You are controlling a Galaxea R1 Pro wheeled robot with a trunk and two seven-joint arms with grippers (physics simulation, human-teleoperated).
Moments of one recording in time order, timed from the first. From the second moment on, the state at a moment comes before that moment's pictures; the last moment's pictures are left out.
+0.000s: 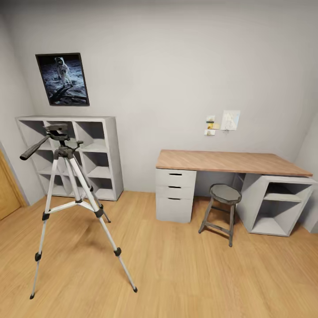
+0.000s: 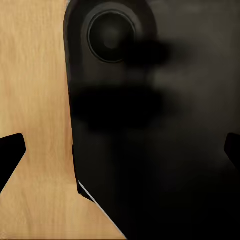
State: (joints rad) left arm 0.00 0.00 0.00 0.00 0.00 0.00 0.00; right arm 0.00 0.00 0.00 0.00 0.00 0.00 0.00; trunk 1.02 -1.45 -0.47
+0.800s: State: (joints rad) left arm 0.01 -0.03 0.01 -0.05 -0.01 -0.05 0.00; right arm 0.00 -0.03 0.01 0.00 0.01 0.00 -0.01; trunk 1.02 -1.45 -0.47
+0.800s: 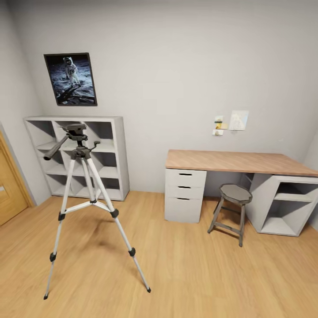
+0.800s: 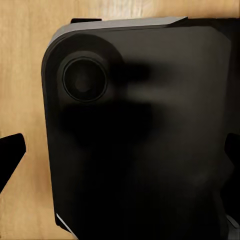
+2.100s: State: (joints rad) left arm 0.01 -0.03 0.01 -0.05 -0.01 -0.05 0.00; right arm 0.00 -0.04 0.01 0.00 0.01 0.00 0.00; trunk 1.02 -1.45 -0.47
